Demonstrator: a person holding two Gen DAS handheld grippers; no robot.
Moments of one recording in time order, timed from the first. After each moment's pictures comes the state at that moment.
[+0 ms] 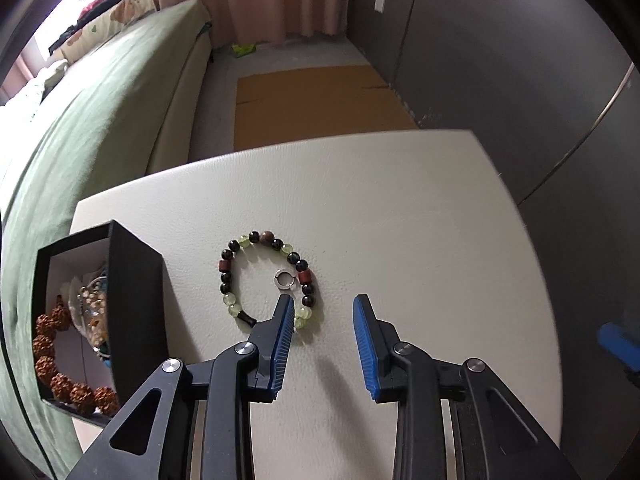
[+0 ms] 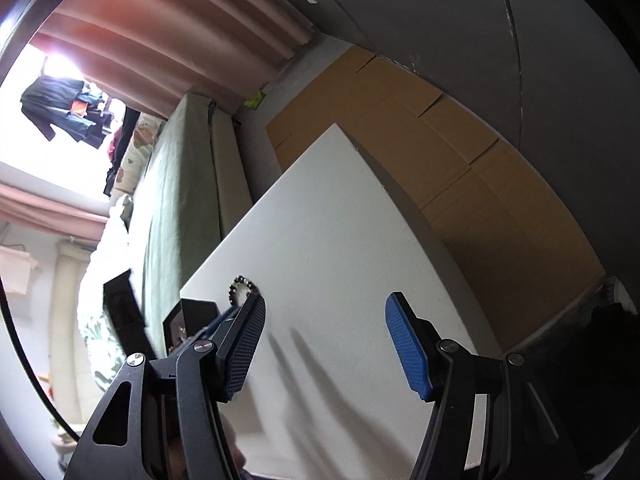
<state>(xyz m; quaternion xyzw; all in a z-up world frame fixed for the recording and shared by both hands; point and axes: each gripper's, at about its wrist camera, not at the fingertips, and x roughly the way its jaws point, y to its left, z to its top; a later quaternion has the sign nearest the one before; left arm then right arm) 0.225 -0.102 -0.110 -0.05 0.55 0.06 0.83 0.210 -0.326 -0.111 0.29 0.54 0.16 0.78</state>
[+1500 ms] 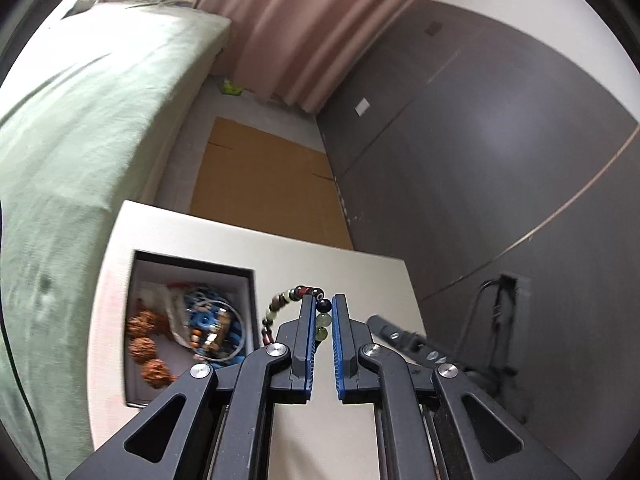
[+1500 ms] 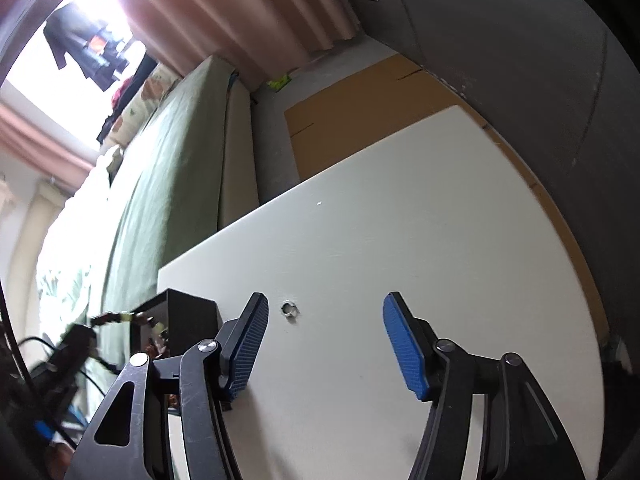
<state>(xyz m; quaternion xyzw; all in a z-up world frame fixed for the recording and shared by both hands) 0.141 0.048 -0.014 -0.30 0.39 -0.05 0.87 0.238 -0.184 -0.127 0.16 0.52 0.18 0.82</state>
